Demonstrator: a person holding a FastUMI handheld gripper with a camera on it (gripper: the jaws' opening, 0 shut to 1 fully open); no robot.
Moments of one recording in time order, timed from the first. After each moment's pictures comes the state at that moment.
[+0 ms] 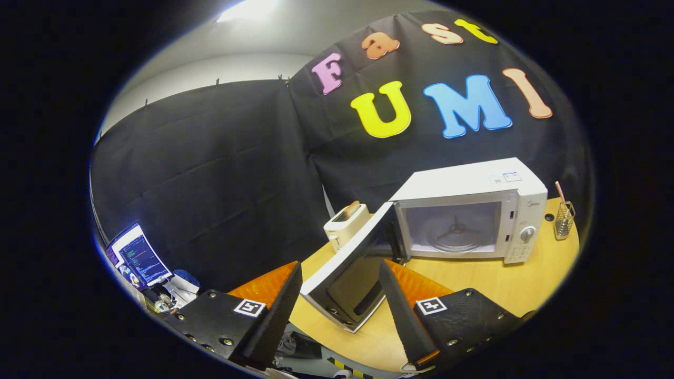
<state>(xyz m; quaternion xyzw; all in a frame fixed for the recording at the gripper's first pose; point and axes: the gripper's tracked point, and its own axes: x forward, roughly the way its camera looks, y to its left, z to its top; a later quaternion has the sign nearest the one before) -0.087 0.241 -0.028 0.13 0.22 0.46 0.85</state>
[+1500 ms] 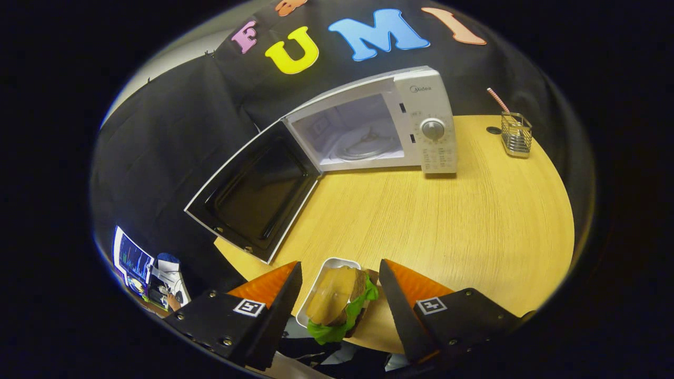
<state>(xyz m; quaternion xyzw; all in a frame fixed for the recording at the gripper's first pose) -0.059 0.086 -0.230 0.09 0.45 0.39 0.80</state>
